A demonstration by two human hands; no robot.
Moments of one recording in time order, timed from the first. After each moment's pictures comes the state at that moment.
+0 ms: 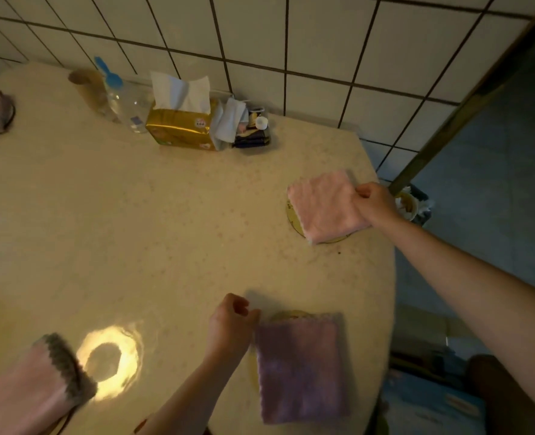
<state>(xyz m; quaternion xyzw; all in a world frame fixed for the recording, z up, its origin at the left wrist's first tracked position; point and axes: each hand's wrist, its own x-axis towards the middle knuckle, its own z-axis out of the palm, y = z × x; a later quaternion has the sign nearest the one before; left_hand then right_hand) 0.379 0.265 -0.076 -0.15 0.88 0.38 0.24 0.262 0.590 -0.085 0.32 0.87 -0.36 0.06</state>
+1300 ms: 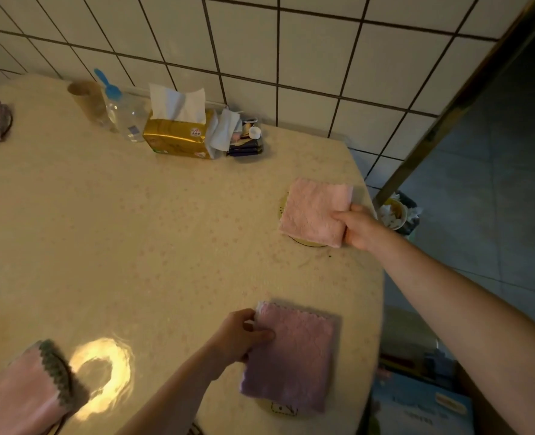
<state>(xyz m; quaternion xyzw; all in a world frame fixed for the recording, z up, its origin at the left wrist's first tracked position) 0.380 0.264 -0.068 -0.10 0.74 0.47 0.48 0.278 0.564 -0.077 0.41 0.54 -0.72 0.12</state>
